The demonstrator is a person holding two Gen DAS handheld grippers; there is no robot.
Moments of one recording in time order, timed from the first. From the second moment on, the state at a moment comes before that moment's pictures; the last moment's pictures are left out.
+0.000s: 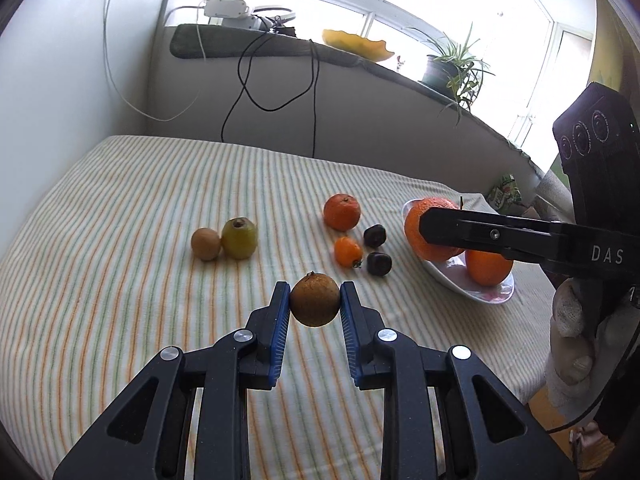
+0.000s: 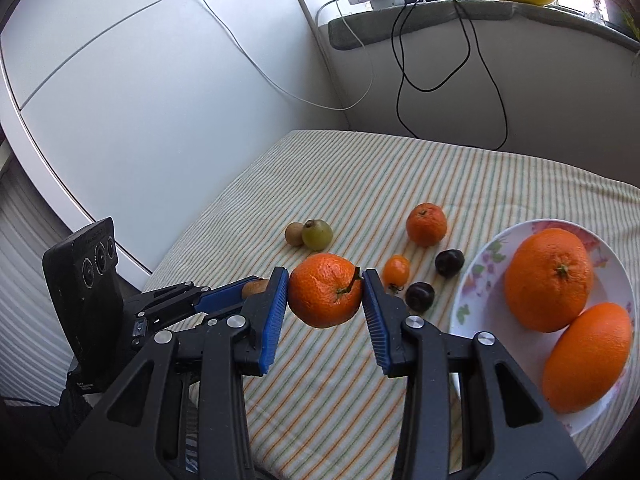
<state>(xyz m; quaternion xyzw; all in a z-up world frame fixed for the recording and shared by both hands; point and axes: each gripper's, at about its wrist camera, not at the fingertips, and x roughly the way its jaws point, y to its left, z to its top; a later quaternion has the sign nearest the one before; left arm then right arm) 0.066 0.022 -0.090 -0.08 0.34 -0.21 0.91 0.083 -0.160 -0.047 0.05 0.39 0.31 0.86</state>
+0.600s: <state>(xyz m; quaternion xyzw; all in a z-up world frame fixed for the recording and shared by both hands) 0.076 -0.065 -0.077 -0.05 0.33 -0.29 0.89 0.088 -0.269 -0.033 0.07 0.38 0.22 0.90</state>
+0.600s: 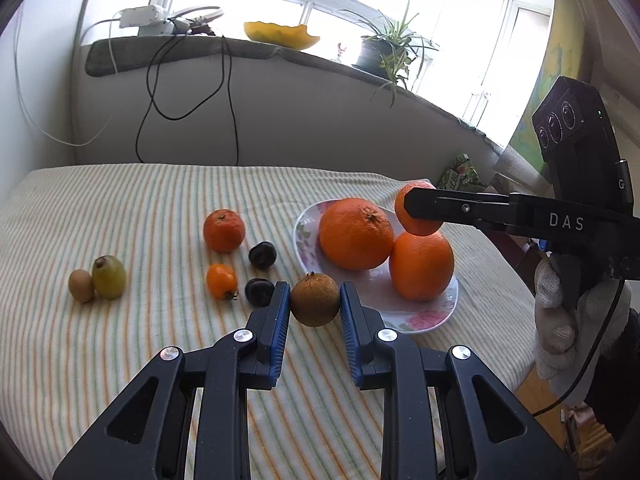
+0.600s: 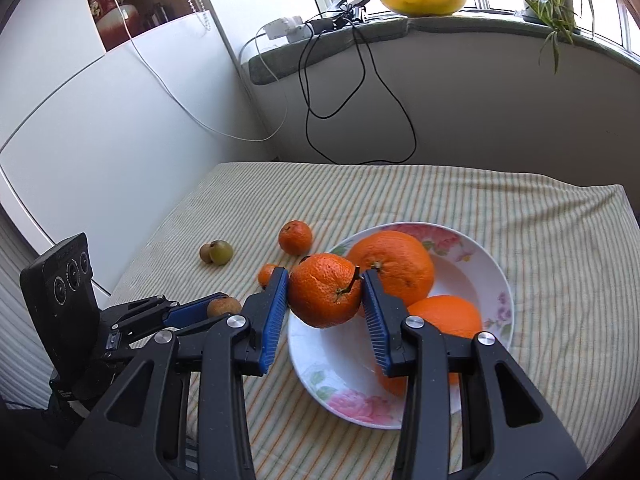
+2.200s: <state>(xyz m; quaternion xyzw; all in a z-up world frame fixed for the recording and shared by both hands) 0.087 -0.129 -0.082 -0.02 0.35 -0.32 0.88 0.135 -0.337 -0.062 0.07 0.39 0.13 0.91</state>
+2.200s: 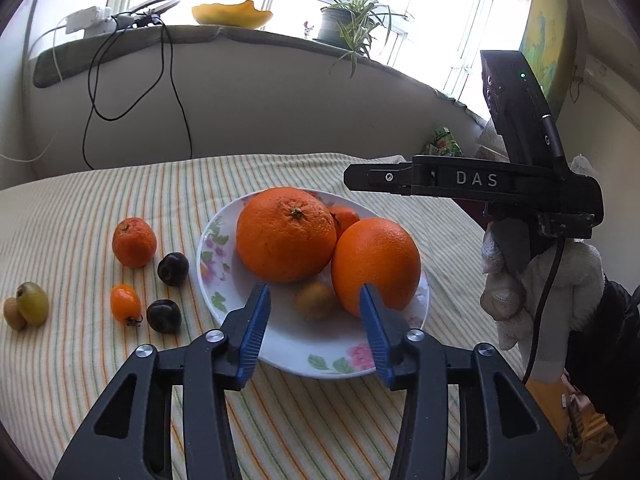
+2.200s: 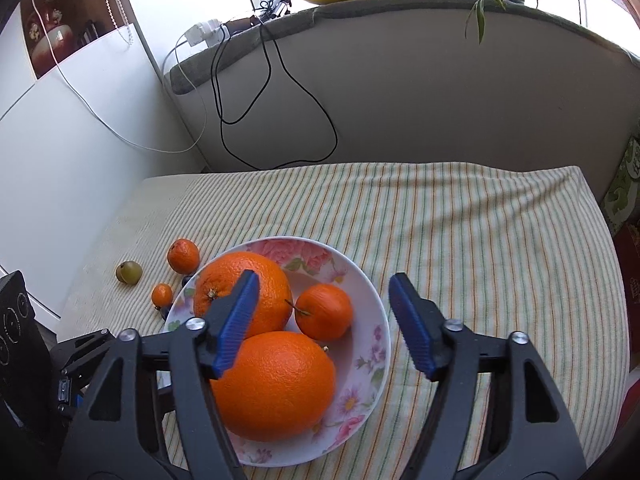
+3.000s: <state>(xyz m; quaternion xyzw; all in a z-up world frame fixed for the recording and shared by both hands) 0.082 -0.111 -0.076 -0.03 0.34 -0.31 0.89 0.122 -0.311 -0.038 0.04 0.37 0.14 0.92</state>
